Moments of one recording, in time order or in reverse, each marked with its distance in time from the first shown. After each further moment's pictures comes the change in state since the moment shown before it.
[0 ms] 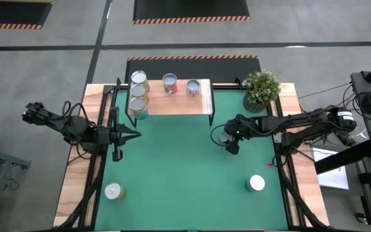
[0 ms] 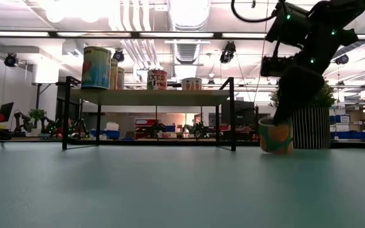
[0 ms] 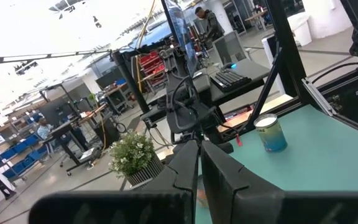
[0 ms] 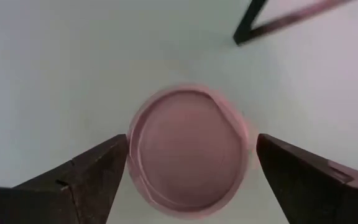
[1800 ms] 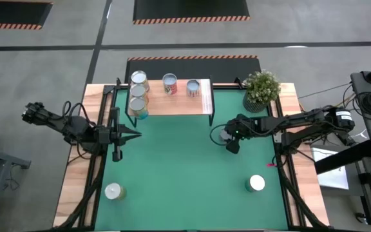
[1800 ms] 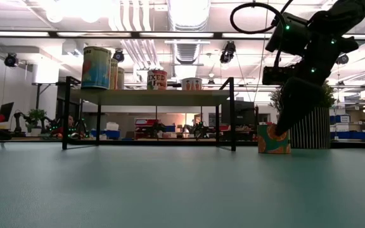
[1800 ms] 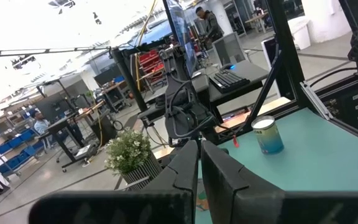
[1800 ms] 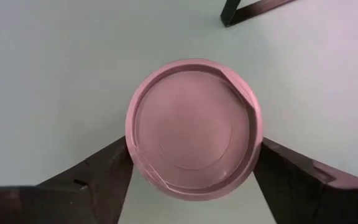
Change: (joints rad) left arm 0.000 0.001 -0.002 -0.001 0.000 -0.035; right arm -0.019 0.018 -0.040 0.036 0.012 -0.018
